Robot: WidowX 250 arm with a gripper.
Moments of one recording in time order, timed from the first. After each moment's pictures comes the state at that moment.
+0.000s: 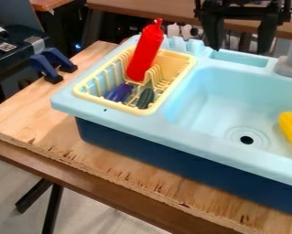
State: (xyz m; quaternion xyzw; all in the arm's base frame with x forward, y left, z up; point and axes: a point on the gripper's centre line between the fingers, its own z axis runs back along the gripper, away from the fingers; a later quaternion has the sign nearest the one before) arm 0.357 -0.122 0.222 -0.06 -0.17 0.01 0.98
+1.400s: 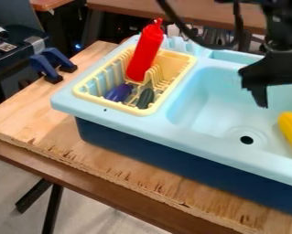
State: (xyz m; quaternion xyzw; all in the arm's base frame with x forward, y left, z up) arm 0.391 -0.186 0.148 -0.12 -0.24 0.13 0.95
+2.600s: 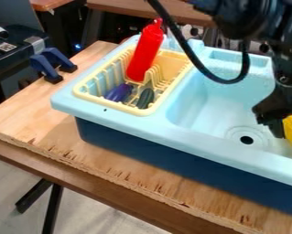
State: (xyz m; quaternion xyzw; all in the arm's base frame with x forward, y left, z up) arm 0.392 -0.213 0.115 -0.19 -0.20 0.24 0.93
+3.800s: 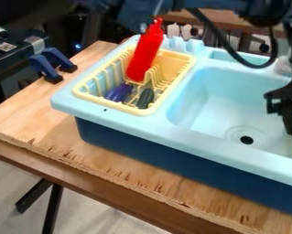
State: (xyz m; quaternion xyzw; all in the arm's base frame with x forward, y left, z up) arm 0.405 -0.231 0.116 -0.16 -0.09 0.10 0.98
